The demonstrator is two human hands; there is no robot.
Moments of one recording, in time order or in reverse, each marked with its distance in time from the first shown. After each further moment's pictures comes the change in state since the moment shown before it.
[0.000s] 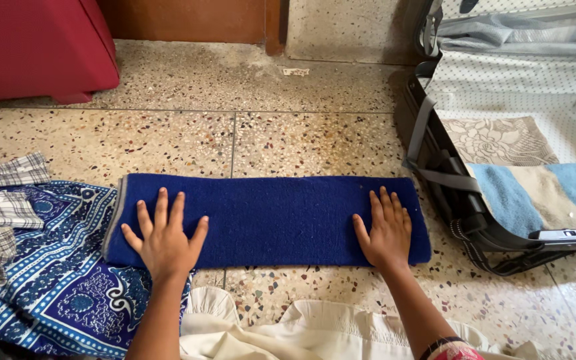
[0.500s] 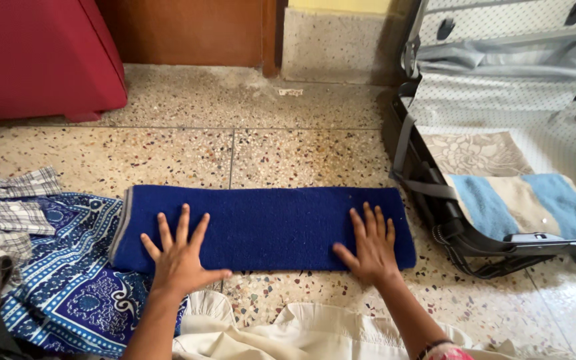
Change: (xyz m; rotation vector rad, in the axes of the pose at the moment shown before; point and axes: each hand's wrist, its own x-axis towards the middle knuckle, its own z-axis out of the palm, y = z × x) left_hand -0.002 0.043 -0.075 0.184 -0.629 0.071; right_hand -0.007 -0.010 -0.039 -0.030 -0.203 -0.167
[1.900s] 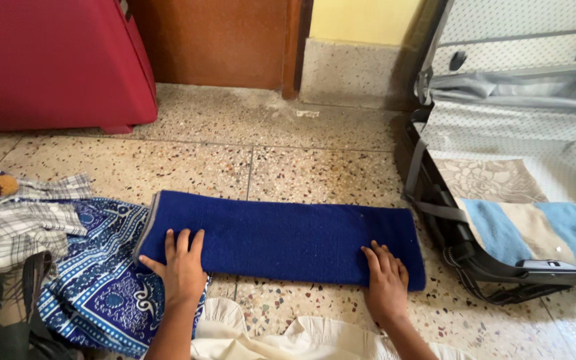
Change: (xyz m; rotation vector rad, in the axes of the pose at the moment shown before) left_hand -0.003 -0.017 0.023 -0.049 0.309 -0.183; right_hand -0.041 -0.016 0.004 0.061 0.062 0.160
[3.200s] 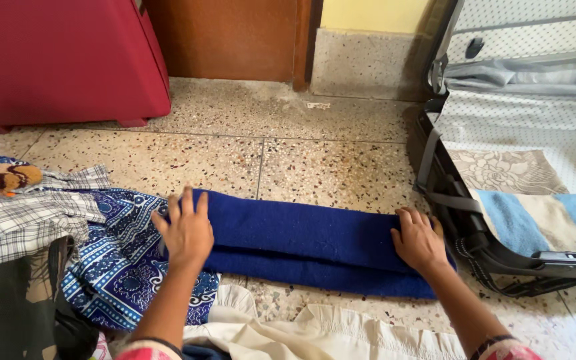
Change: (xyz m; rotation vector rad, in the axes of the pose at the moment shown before) left_hand 0.043 -0.009 -0.017 0.185 0.227 0.082; right_hand 0.079 0.055 -0.024 -0.074 -0.062 -0.088
